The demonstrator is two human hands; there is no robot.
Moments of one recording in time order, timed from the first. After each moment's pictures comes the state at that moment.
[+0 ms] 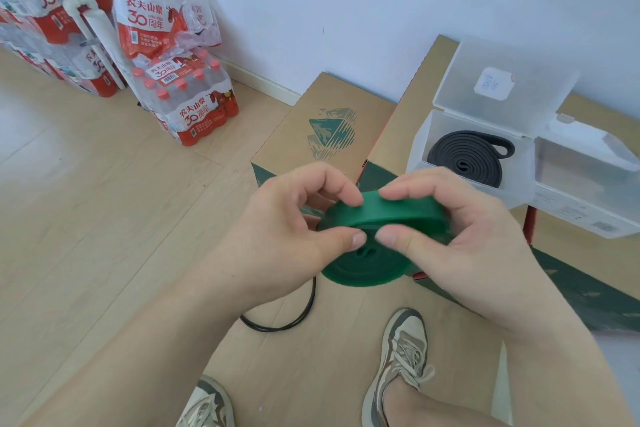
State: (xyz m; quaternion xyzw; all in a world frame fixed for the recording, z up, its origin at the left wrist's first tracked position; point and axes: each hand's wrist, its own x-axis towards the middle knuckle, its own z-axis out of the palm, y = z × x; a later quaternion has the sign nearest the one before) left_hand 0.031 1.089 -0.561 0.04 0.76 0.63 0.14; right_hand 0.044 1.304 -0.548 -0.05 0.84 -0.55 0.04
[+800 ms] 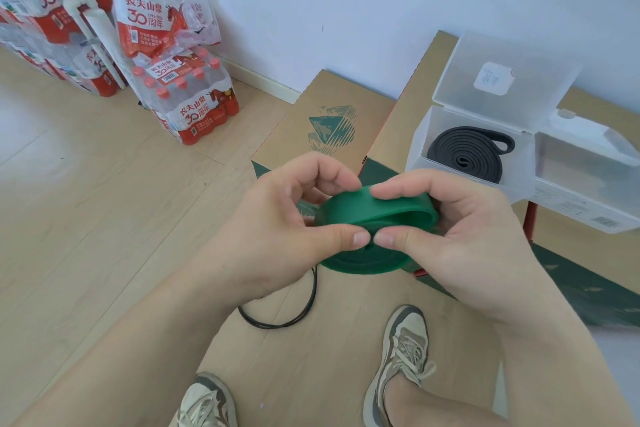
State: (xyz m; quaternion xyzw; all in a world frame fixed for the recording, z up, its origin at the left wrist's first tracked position) left_hand 0.032 1.087 -0.556 0.06 0.76 0.63 0.13; right_hand 0.042 1.299 -0.547 -0.04 0.80 -0.60 0.05
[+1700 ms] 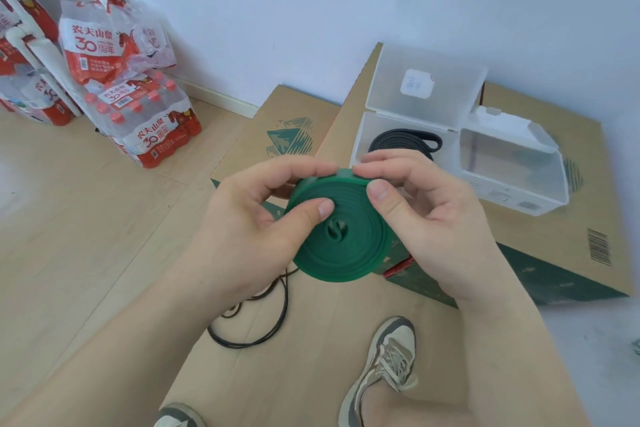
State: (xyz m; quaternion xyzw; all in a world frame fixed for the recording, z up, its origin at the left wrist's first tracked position) left_hand 0.035 1.139 -0.548 0.09 0.76 0.64 0.03; right_hand 0.045 1.344 -0.545 -0.04 0.76 -0.64 -0.03
